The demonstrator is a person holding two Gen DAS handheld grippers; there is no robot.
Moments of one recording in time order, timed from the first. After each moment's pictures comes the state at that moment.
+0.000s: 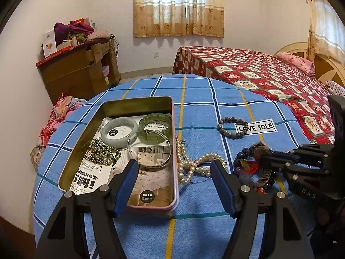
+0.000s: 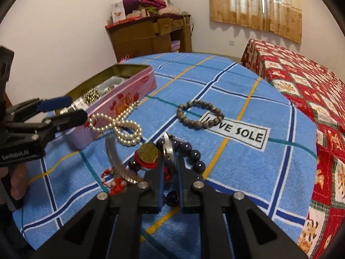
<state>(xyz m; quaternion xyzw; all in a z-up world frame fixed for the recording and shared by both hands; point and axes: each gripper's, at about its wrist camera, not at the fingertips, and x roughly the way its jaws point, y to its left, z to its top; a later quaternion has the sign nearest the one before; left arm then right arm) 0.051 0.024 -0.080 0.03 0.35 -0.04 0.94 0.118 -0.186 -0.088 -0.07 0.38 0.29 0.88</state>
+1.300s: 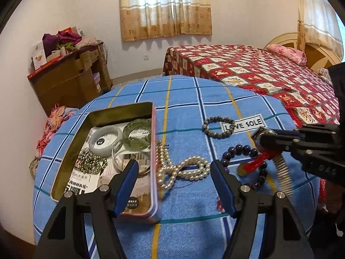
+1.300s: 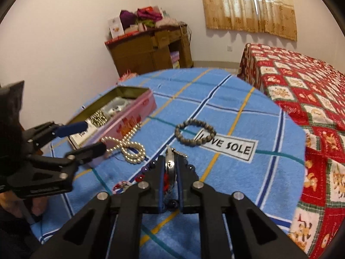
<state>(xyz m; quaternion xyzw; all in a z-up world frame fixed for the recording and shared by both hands) 0.054 -0.002 -0.078 0.06 0.34 -0.07 0.93 0.116 -0.205 -0.057 -0.02 0.35 0.30 0.89</state>
